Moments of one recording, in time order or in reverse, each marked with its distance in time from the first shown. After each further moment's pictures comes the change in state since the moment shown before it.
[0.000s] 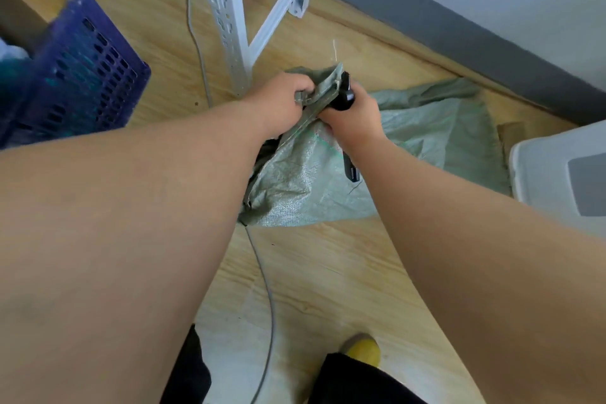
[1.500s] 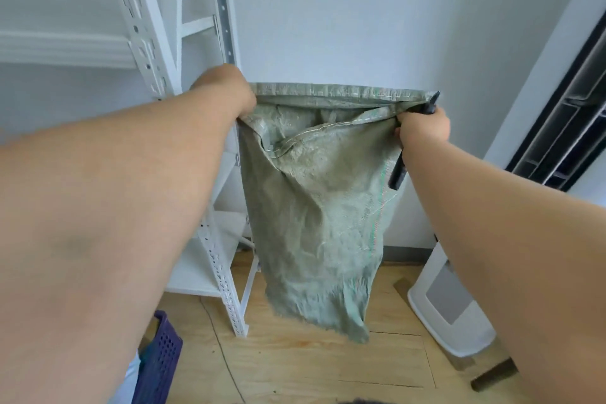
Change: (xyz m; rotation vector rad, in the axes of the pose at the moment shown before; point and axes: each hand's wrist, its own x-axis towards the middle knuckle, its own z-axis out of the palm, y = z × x) left_hand -0.308 0.545 -0.516 0.527 0.445 0.088; right_hand -0.309 -0.523 -0.454 0.558 0.887 -0.165
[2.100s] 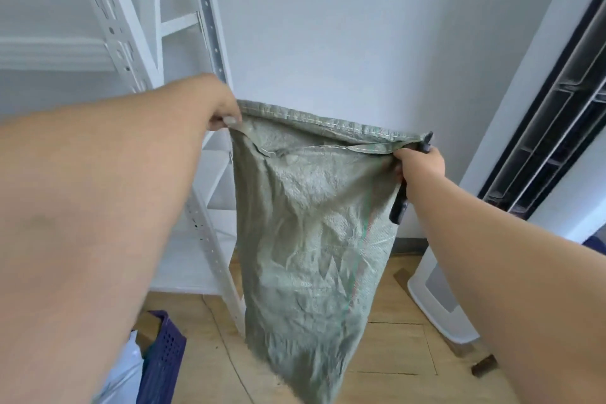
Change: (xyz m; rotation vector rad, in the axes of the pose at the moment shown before) left_hand 0.002 0.004 0.004 -0.132 -0.153 -0.110; right_hand -0.001 0.055 -0.036 -0.014 -0.028 0.205
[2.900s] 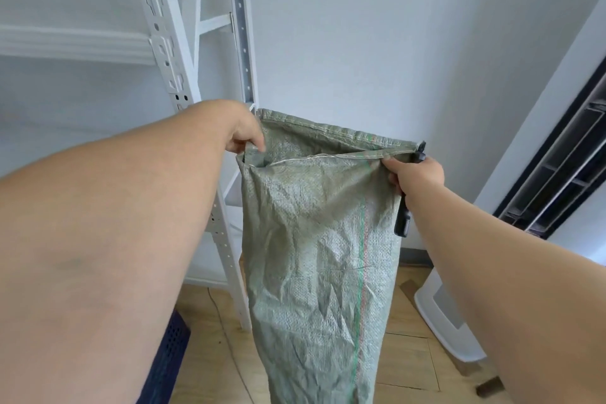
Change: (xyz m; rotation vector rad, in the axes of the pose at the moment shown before) left_hand 0.007 -0.038 0.019 -0.346 -0.259 -0.031; right_hand -0.020 0.005 0.025 -0.103 -0.123 -0.002
